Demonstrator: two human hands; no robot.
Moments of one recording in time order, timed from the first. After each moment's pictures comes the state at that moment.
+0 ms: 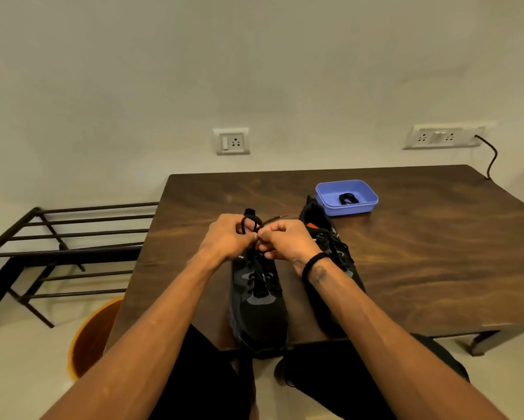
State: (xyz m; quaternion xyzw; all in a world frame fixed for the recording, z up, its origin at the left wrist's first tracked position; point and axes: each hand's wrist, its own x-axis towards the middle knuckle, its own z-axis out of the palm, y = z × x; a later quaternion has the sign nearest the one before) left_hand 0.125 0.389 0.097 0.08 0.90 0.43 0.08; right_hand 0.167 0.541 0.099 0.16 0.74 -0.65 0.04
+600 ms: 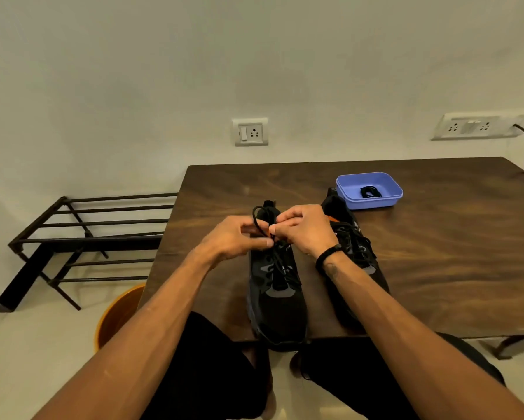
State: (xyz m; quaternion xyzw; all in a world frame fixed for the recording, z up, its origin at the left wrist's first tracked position) left_hand 0.129 0.354 0.098 0.13 0.84 0.48 0.19; right_hand 0.159 0.541 0.095 0.10 0.83 -0.55 -0.04
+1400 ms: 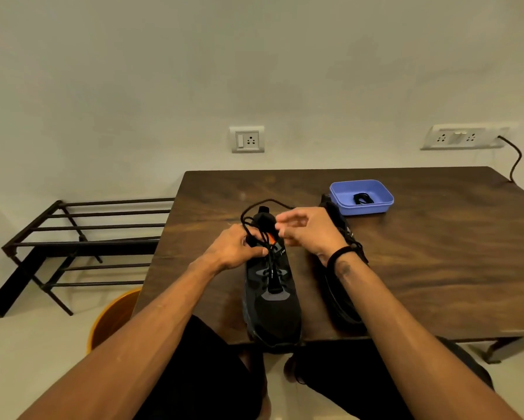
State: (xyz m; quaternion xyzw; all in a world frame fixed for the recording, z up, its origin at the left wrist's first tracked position) left_hand 0.123 0.358 0.076 0.22 0.89 0.38 0.13; right_hand 0.162 0.563 0.103 0.07 0.78 -0.62 0.00
